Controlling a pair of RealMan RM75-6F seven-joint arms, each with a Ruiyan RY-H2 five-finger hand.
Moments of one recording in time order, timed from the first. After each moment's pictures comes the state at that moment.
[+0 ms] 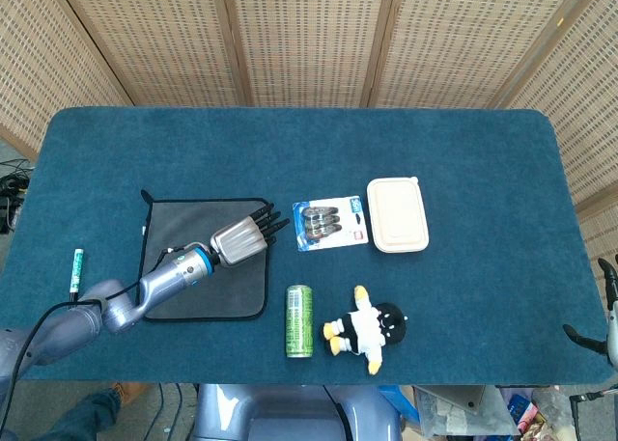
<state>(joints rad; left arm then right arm) -0.99 -1.63 -0.05 -0.96 1.80 0.74 0.16 0.01 -1.09 0.14 -1.62 -1.28 1.46 -0.06</state>
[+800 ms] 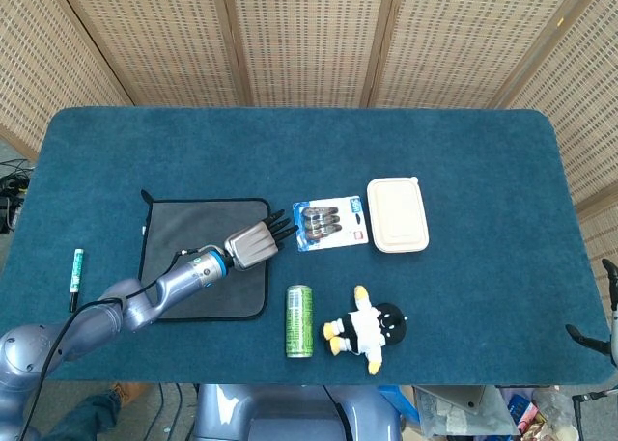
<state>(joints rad) -1.05 -1.71 0.01 -0.89 1.73 0.71 0.20 0.01 -1.09 0.15 -1.61 -1.27 1.46 -0.04</state>
